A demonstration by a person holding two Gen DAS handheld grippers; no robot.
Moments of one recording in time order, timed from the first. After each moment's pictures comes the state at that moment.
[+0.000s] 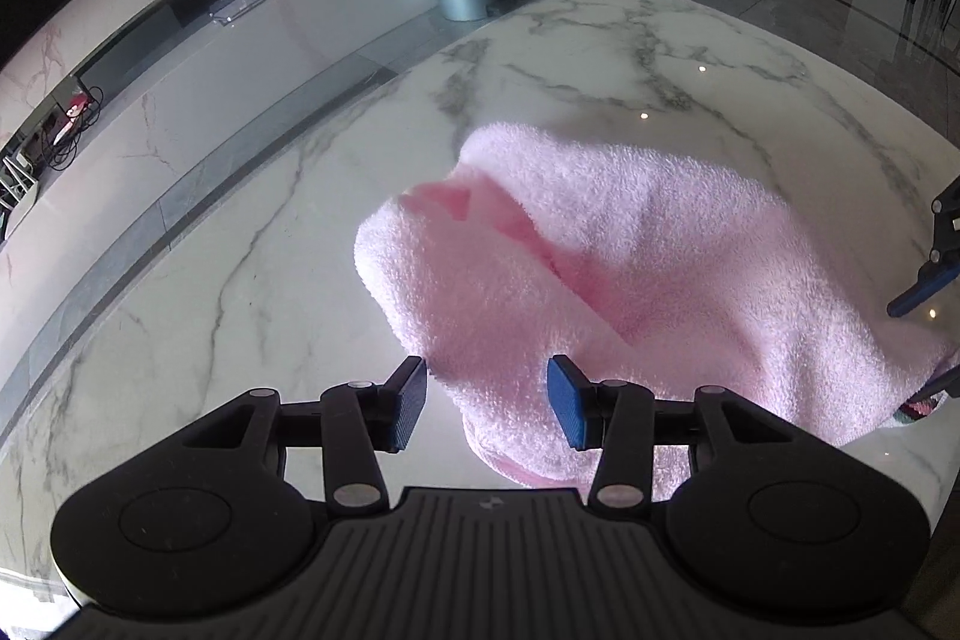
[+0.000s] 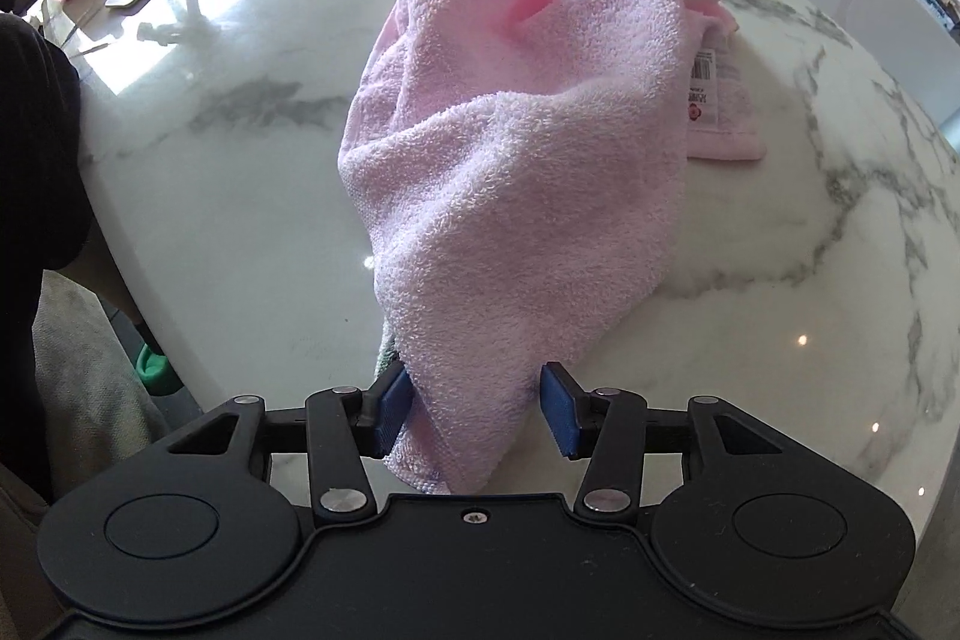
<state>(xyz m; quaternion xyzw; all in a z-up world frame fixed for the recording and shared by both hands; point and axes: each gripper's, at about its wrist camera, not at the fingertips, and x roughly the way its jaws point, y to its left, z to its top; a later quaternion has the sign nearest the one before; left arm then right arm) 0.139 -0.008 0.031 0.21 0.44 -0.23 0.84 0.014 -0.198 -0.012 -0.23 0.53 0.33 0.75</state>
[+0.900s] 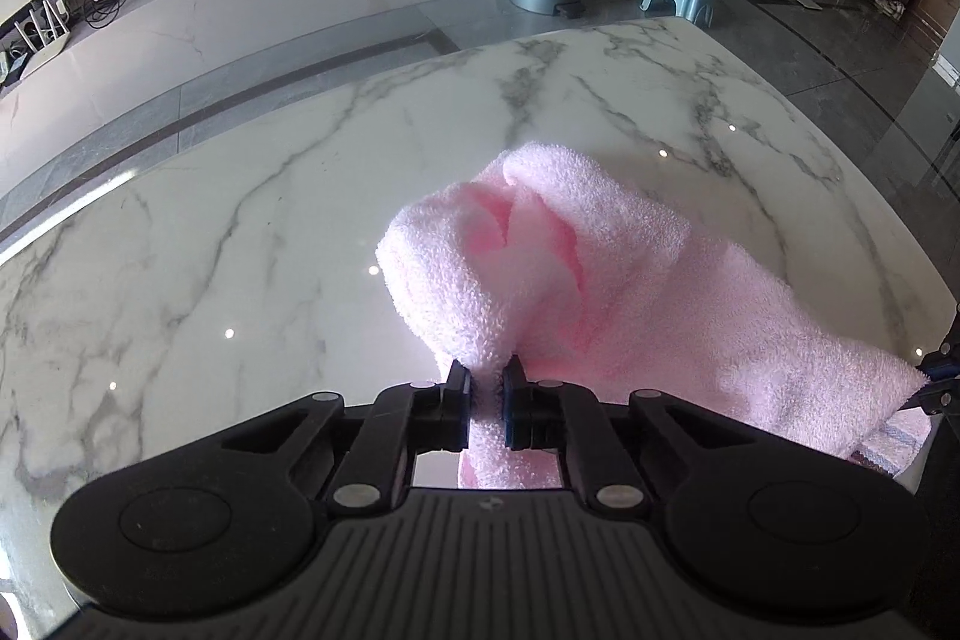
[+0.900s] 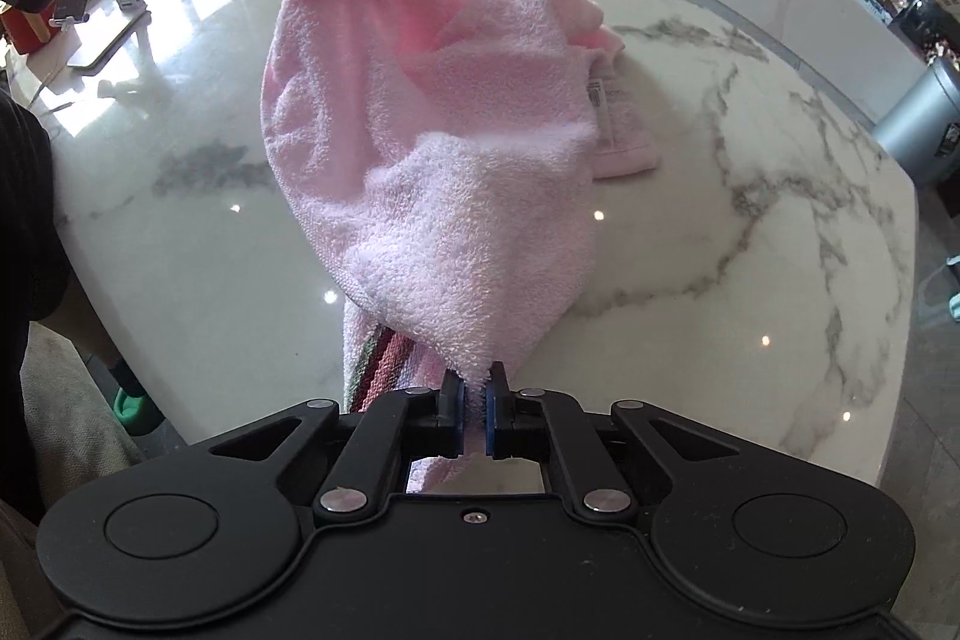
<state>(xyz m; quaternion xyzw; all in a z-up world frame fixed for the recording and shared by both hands) 0.134 0.032 0.059 0.08 0.48 -0.18 0.85 0.020 -0.221 0.033 -0.22 0.50 0.28 0.79</state>
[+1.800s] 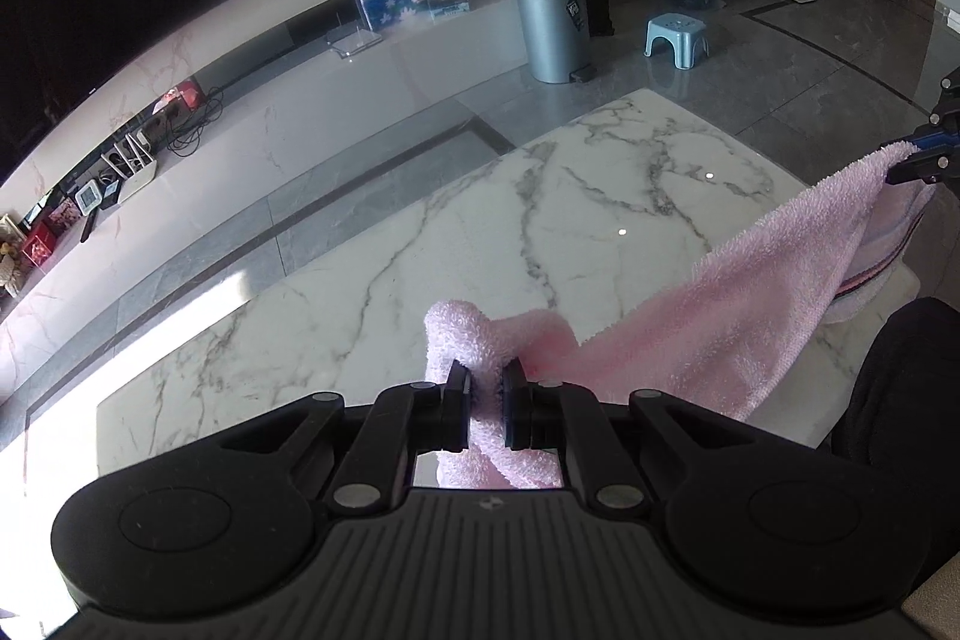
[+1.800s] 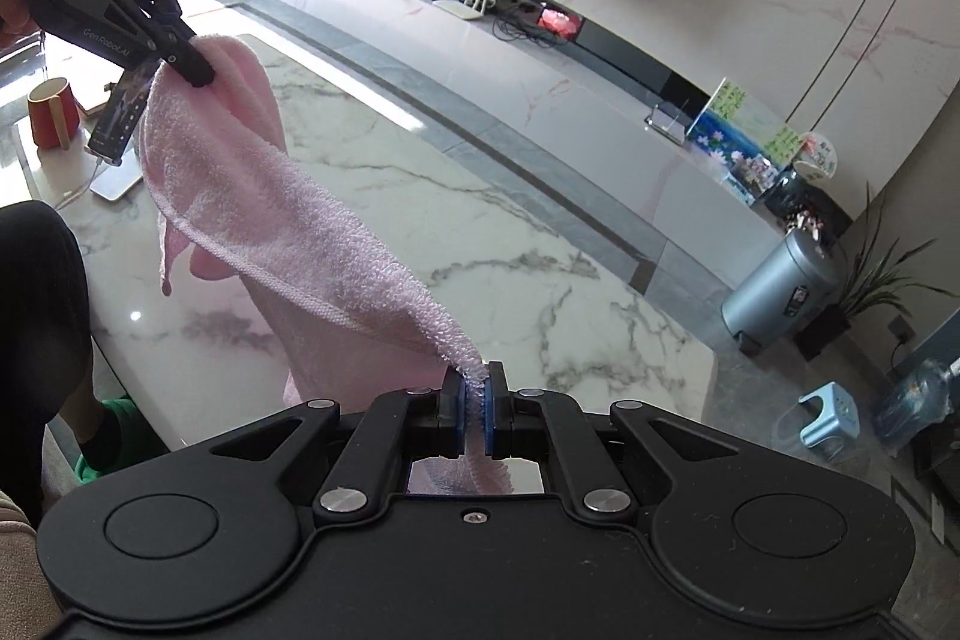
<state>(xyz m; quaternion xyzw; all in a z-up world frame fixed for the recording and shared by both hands) 0.004 0.016 0.229 0.19 0.41 -0.15 0.88 -0.063 -0.233 0.225 -0.27 0.32 0.24 0.87</state>
